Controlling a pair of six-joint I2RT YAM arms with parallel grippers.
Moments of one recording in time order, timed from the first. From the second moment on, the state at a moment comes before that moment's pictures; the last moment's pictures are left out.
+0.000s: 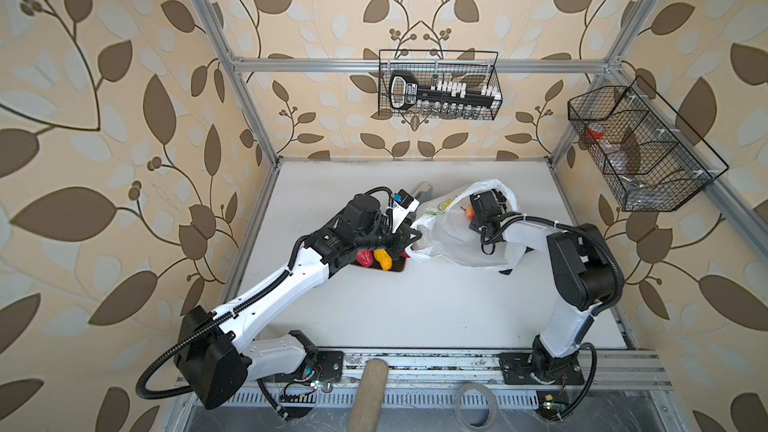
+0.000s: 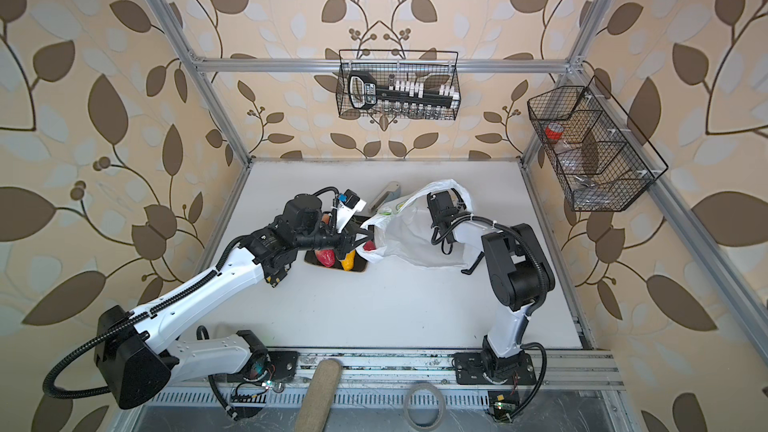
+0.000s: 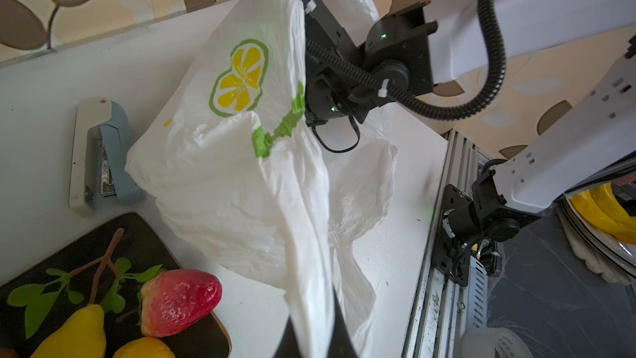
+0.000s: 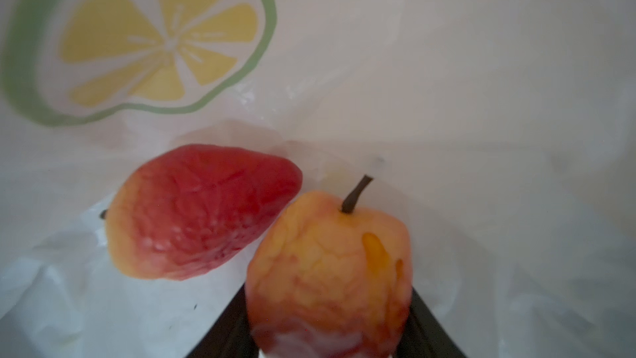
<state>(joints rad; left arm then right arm) -0.64 1.21 1.00 -0.30 0.49 -0.10 0.28 1.78 1.02 -0.24 0.43 0.72</state>
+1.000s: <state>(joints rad) -0.64 1.58 1.32 -0.26 0.28 -0.16 0.29 1.27 0.72 -0.17 -0.18 0.38</state>
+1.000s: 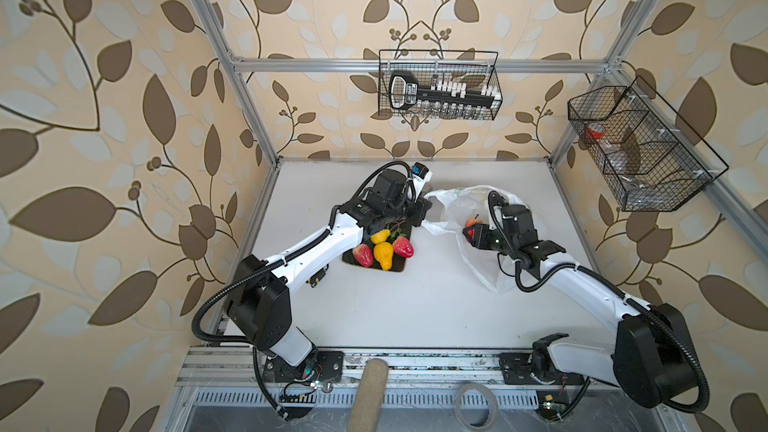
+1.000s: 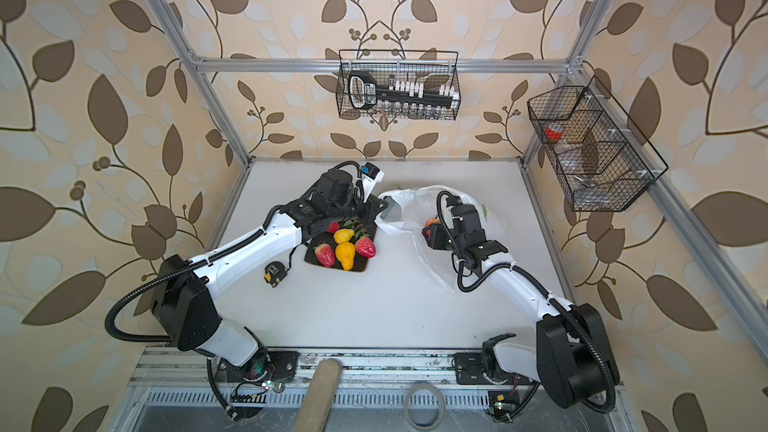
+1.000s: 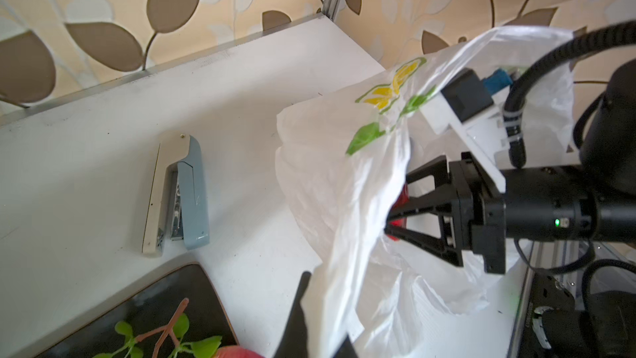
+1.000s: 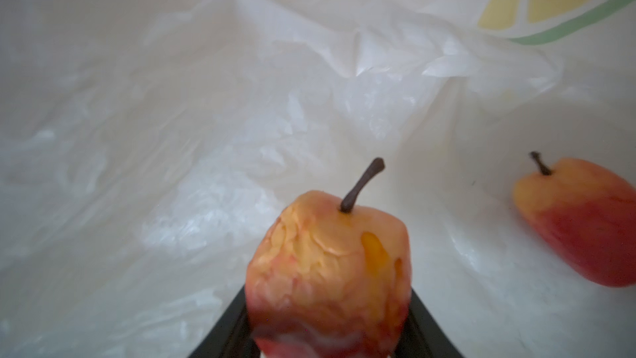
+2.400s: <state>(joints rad) -0.59 1.23 1.40 -0.47 -0.02 -0.18 0.81 1.35 0.94 -0.11 -0.11 0.08</state>
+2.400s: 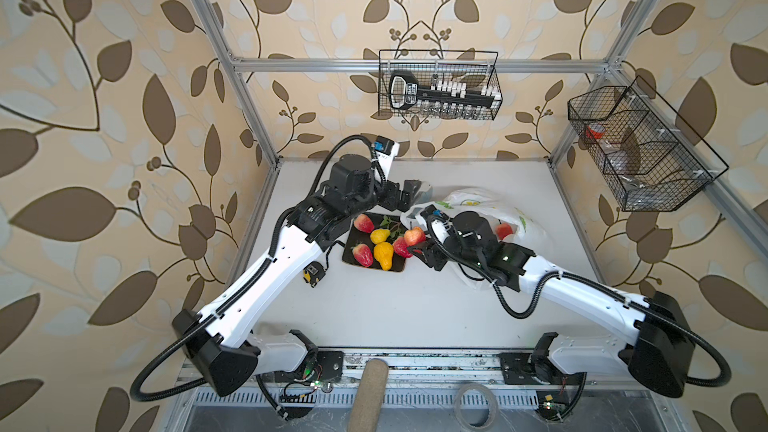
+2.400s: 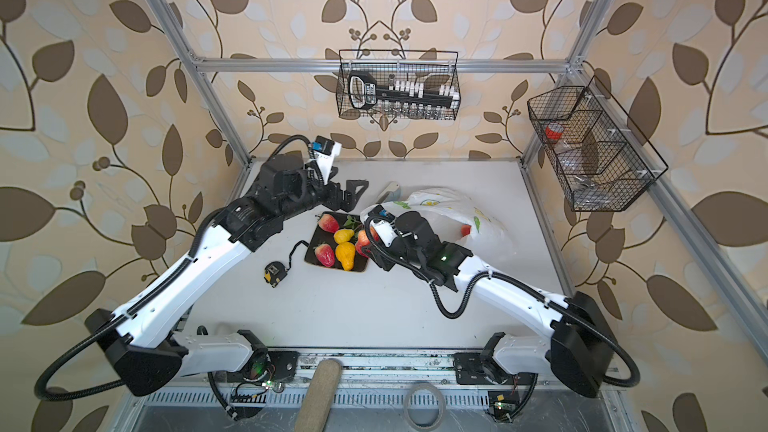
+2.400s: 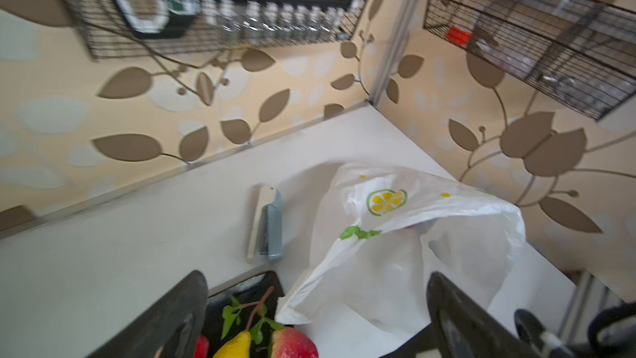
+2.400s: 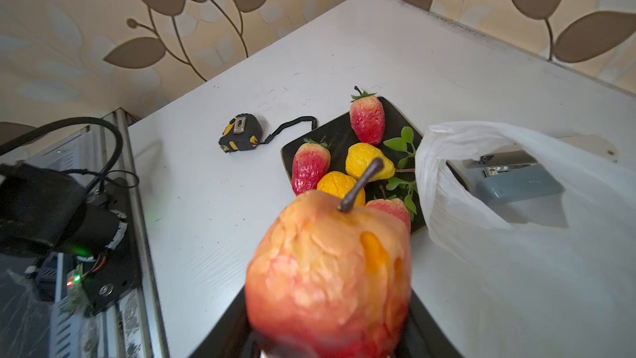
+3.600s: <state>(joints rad) -0.59 0.95 1.14 -0.67 -0.48 -0.46 0.81 2.01 1.38 -0.18 0.28 0.40</state>
